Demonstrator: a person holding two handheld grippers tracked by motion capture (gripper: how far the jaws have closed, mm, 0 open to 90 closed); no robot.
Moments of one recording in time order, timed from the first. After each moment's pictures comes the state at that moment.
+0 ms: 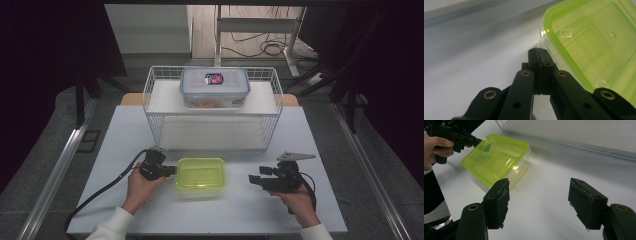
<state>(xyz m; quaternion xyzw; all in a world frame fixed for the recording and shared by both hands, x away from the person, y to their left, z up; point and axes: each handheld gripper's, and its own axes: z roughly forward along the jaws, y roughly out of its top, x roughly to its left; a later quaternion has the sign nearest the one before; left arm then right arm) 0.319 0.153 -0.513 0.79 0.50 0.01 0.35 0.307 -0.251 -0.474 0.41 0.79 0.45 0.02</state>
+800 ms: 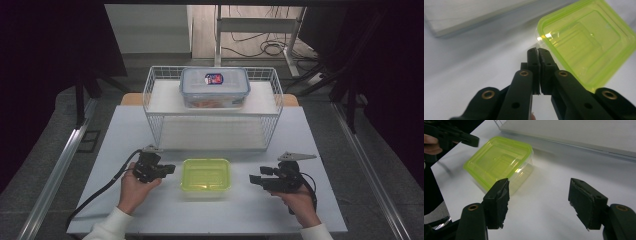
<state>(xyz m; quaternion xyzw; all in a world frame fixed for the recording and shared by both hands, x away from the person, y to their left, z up) 0.297 0.170 -0.486 0.79 0.48 0.05 0.37 0.307 -0.253 -0.474 0.41 0.79 0.45 0.02</state>
